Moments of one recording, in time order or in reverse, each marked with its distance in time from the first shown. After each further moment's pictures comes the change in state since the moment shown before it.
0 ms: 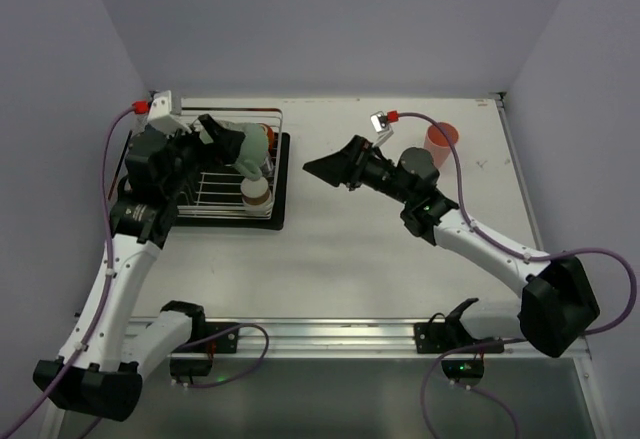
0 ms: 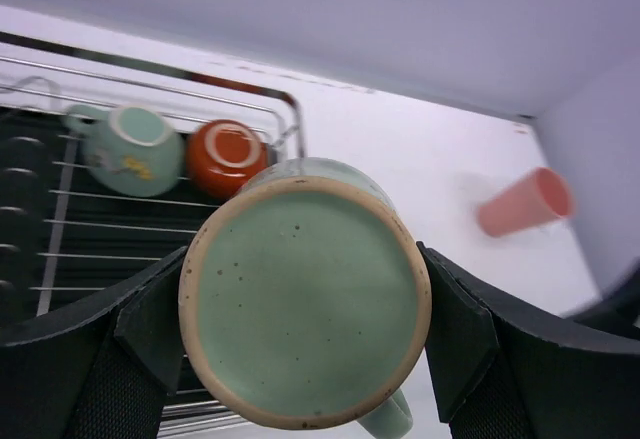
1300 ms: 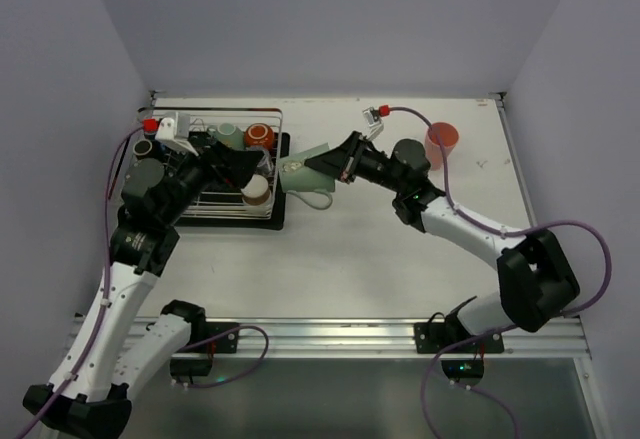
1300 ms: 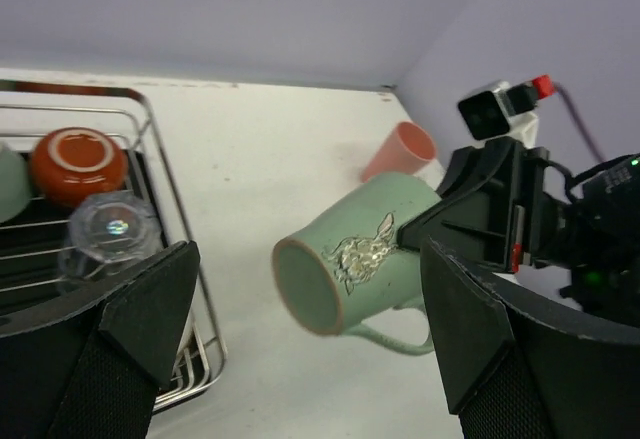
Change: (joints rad) left arm -0.097 -0.195 -0.187 0.203 0.266 -0.111; right arm -0.025 0.195 0.005 0.344 -0.154 0.272
